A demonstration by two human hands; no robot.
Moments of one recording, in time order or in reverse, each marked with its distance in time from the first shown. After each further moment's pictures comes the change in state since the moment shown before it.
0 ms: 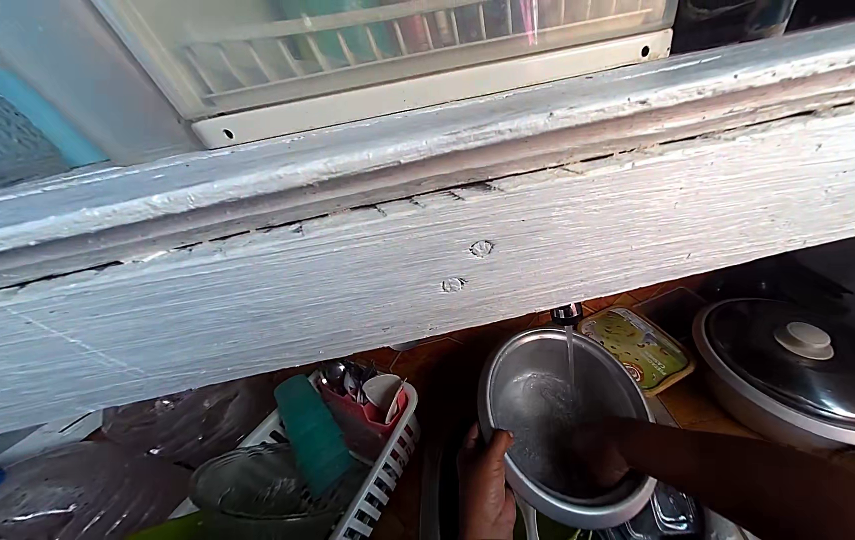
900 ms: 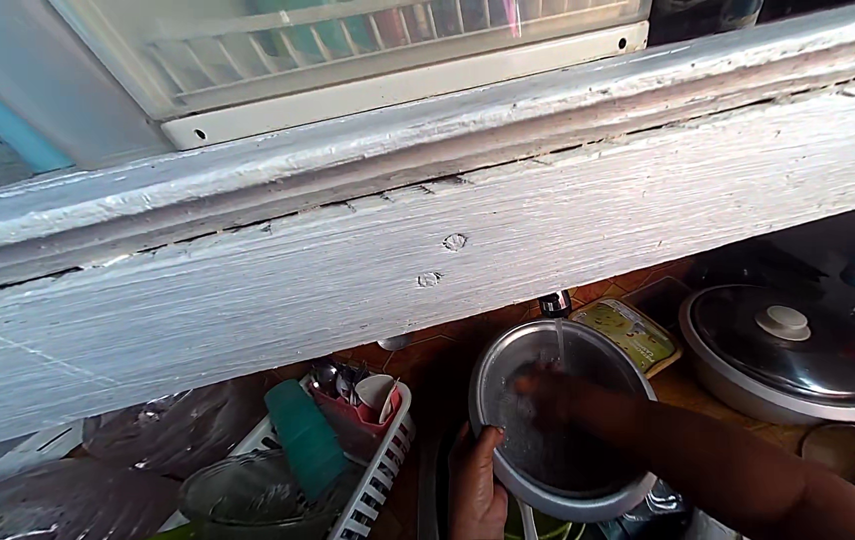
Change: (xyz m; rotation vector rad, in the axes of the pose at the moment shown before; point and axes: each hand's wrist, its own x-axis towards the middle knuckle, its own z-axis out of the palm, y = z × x) left_hand -0.006 0.009 -0.002 -0.004 -0.014 -0.054; right_hand 0.020 -0.017 -0.037 0.132 0.384 0.003
